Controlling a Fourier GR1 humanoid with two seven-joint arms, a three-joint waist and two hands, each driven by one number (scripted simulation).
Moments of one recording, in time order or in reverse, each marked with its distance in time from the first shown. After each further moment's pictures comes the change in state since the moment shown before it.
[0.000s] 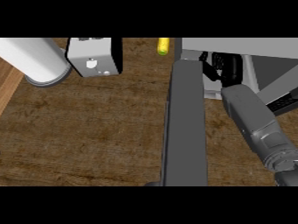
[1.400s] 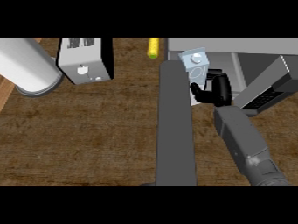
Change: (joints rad) left arm 0.104 -0.032 -0.019 -0.076 0.002 0.030 -0.011; right arm 0.241 0.100 -0.008 -0.271 -0.166 0.512 -0.011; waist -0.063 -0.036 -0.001
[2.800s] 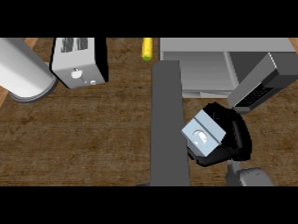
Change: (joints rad) left arm 0.146 -0.049 -0.121 -0.125 -0.047 0.080 -0.041; right arm 0.695 0.051 0.313 -1.118 -0.103 0.186 0.472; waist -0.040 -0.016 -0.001
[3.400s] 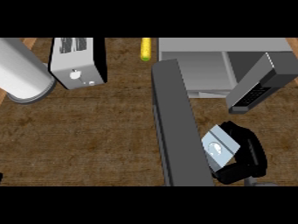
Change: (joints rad) left arm 0.001 0.007 -0.081 -0.038 -0.035 0.055 0.012; right arm 0.115 -0.086 -0.056 0.117 -0.101 0.229 -0.155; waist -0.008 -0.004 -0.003
